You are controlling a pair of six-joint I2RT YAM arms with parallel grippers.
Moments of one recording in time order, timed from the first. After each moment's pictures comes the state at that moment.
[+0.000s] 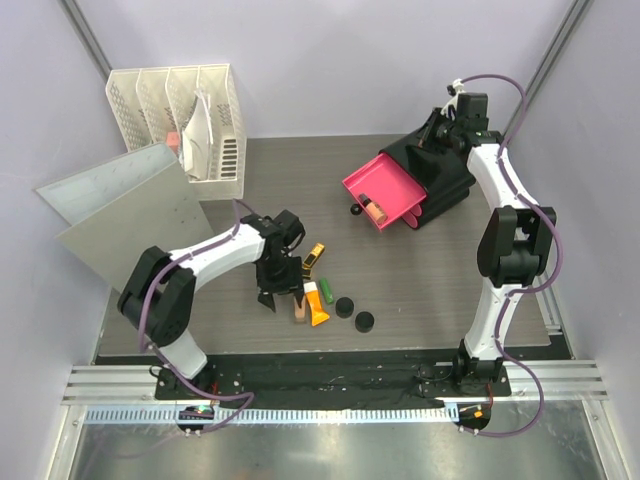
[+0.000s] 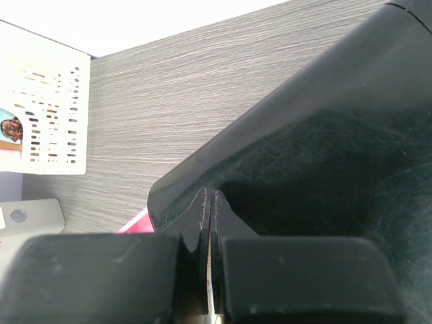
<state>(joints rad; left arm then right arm) -0.64 1.65 1.11 -0.98 0.19 -0.76 0.01 2.01 1.82 -0.39 -0.40 0.41</state>
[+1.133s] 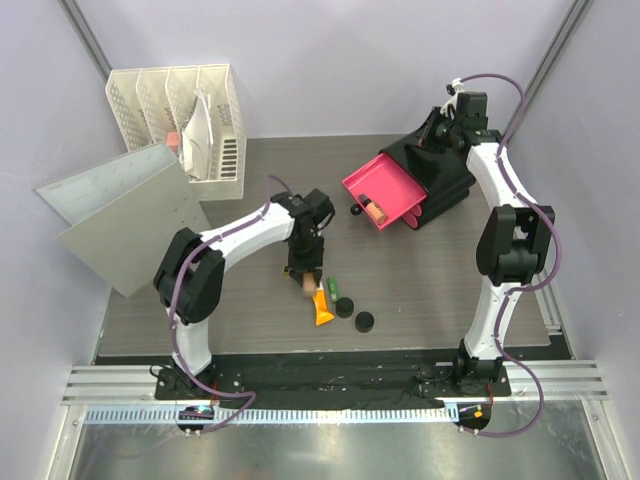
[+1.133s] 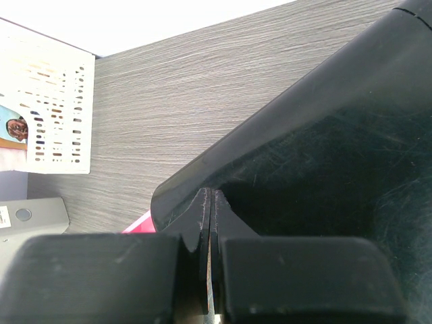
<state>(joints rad) -0.72 1.89 1.46 -1.04 0.15 -0.67 0.01 2.03 1.85 -0.40 -0.41 0.42</state>
